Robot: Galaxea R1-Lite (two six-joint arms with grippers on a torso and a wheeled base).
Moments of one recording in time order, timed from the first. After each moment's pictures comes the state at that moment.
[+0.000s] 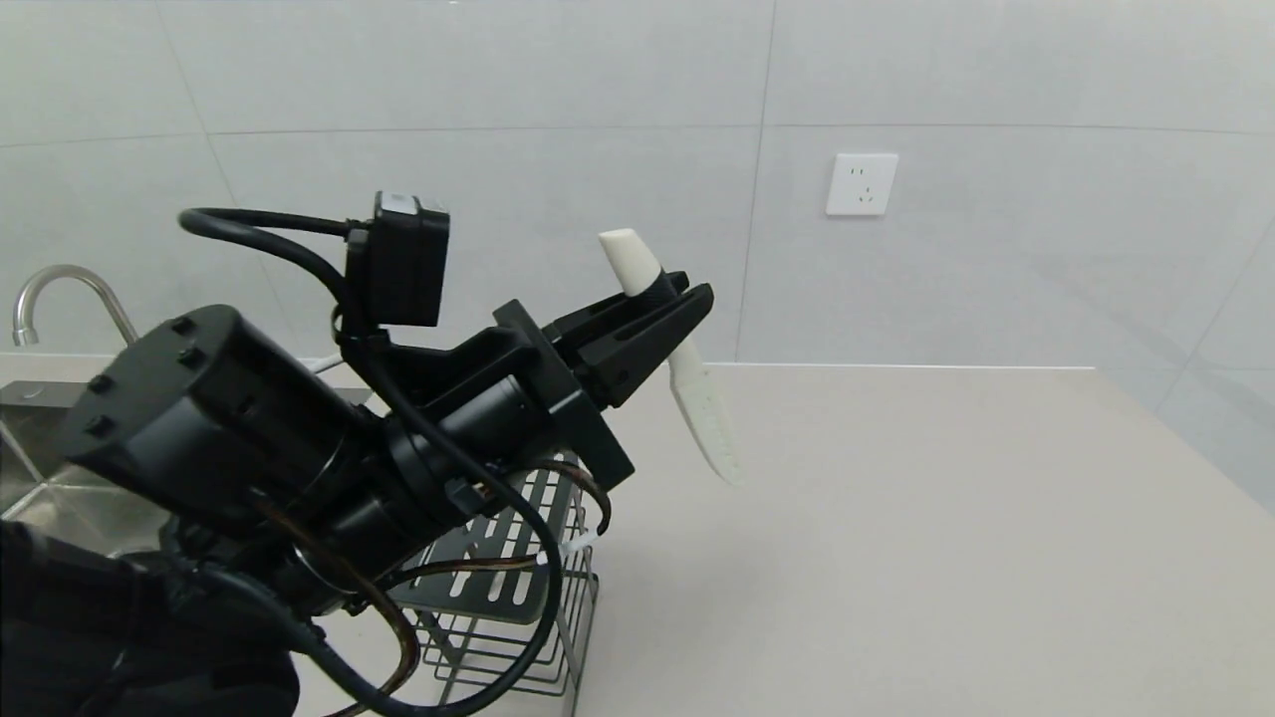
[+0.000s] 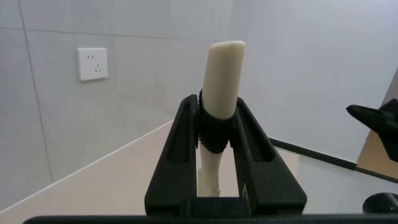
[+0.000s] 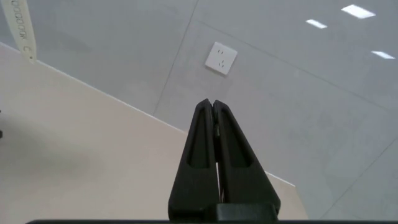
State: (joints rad) left arm -0.80 1.72 -0.62 -1.51 -0.28 -0.20; right arm 0.15 0.29 -0.12 -0.47 0.14 -0.39
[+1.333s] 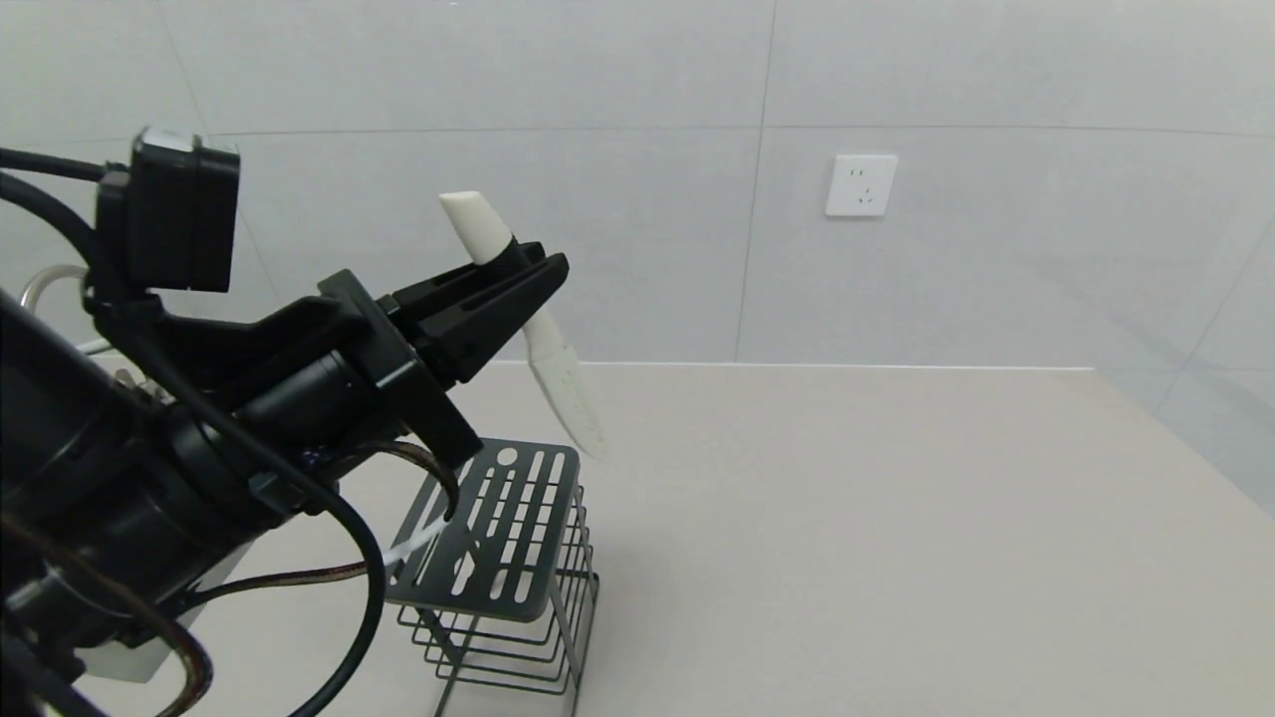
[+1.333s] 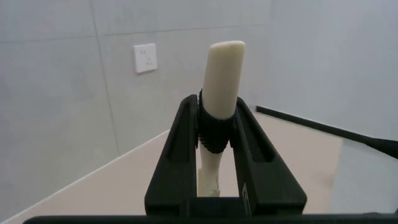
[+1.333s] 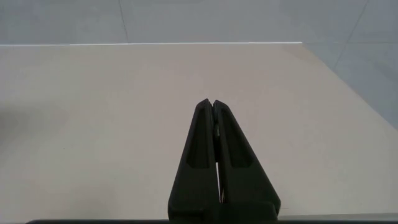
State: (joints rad) left arm -0.71 1.44 -0.55 -1.21 -0.17 -0.05; right arm 0.00 0.05 0.00 0.01 -0.04 -0.01
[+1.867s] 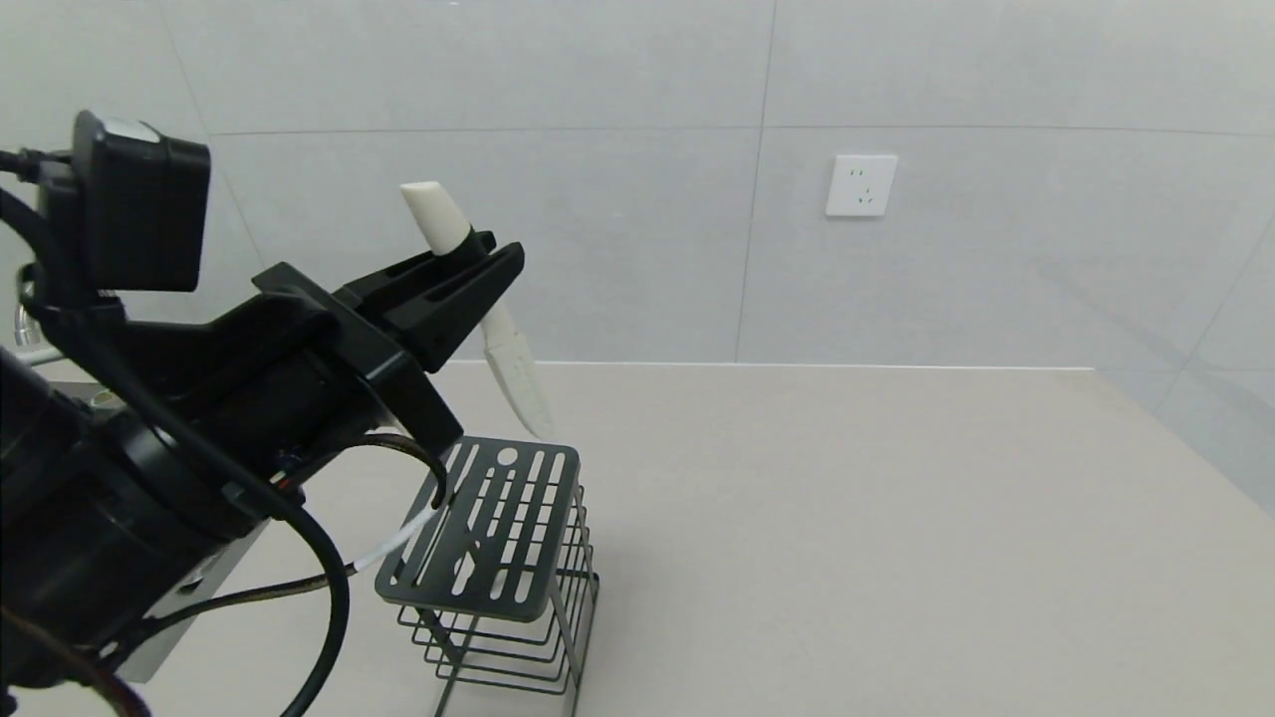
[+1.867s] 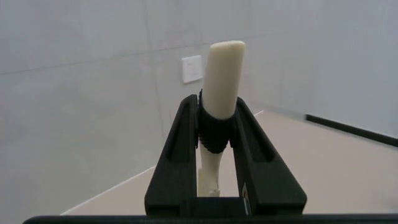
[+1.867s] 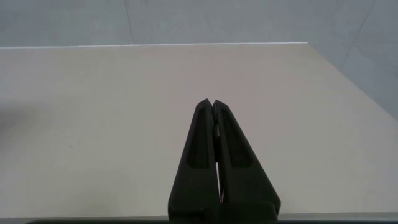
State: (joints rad) left arm -0.77 1.37 -0.55 -1.11 0.05 0.10; right arm 0.00 0.01 0.00 0.01 -0.04 0.00
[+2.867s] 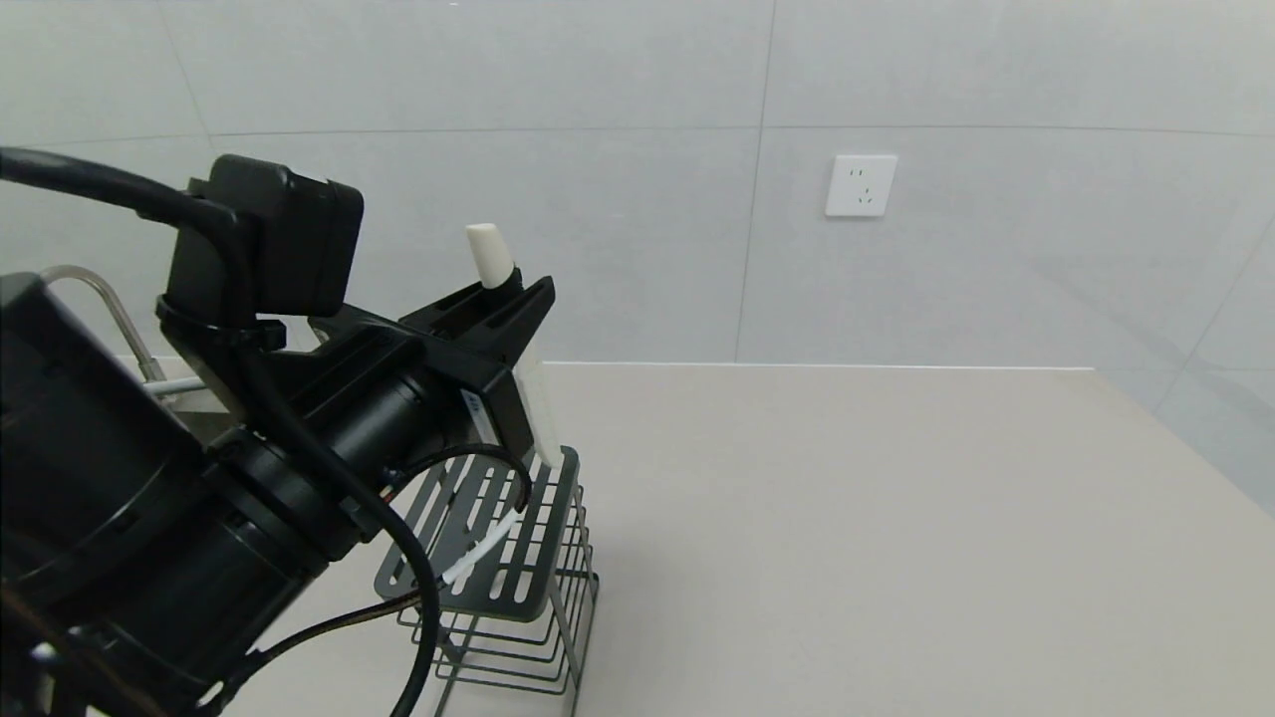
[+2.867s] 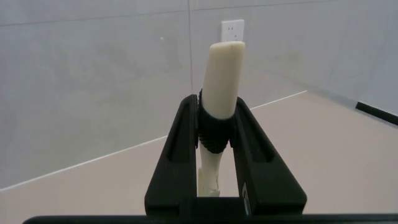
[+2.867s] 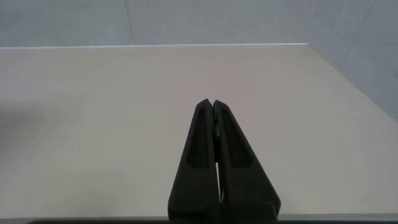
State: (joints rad) left arm -0.88 1.45 -0.59 -1.07 0.35 0.12; right arm 0.00 0.01 0.00 0.00 -0.04 0.00
